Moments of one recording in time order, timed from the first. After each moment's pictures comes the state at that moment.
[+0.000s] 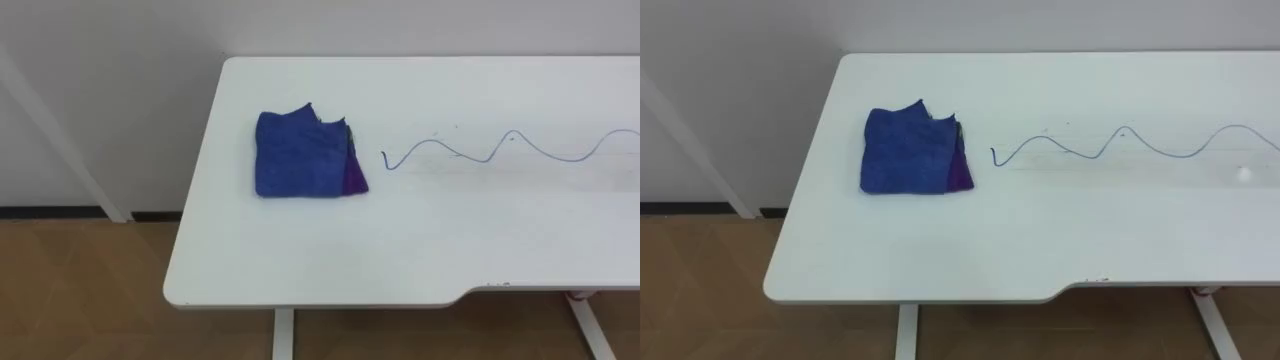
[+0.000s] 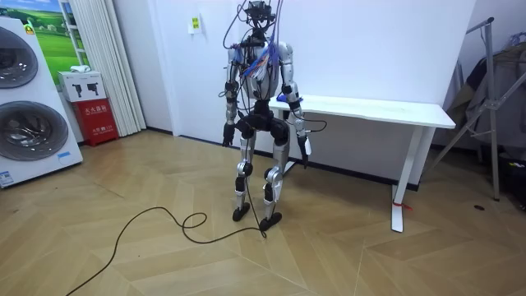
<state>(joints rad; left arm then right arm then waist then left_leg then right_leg) 0.23 0.18 0.09 1.04 0.28 0.19 0.06 0.13 -0.22 0.01 1.24 -0.25 0.17 0.03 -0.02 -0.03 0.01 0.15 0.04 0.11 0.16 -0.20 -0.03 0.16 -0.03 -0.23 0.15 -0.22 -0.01</state>
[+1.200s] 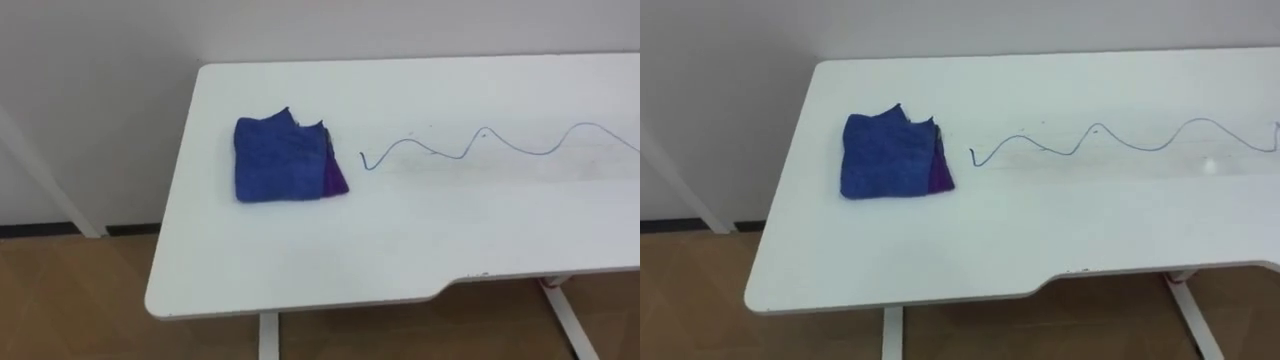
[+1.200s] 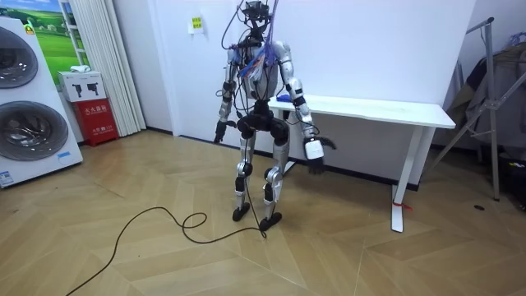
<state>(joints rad) 0.25 0.31 0.41 1.01 0.29 0.22 0.03 0.14 -0.51 -0.62 1.39 0.23 0.19 -0.09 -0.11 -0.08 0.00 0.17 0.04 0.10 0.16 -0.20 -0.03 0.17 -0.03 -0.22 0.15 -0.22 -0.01</state>
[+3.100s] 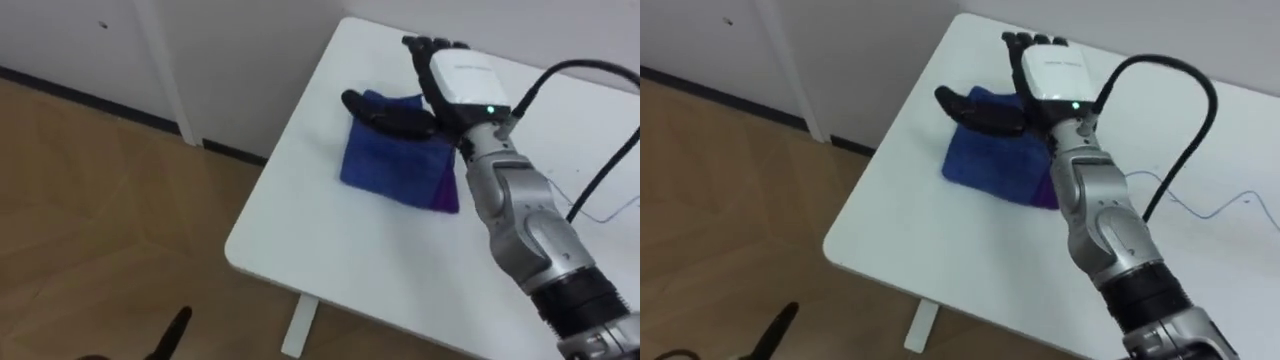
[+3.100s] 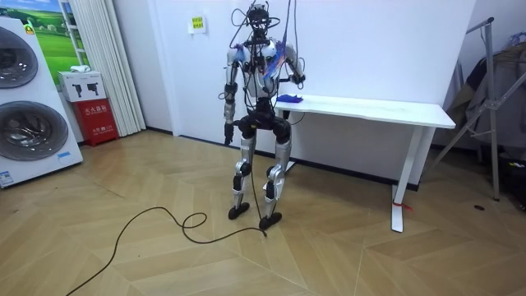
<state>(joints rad) 0.04 0.26 0.02 0.94 0.23 0.18 -0.04 -0.41 -0.38 0.39 0.27 -0.94 0.22 -0.06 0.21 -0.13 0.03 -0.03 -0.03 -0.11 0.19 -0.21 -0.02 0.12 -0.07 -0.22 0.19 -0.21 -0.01</state>
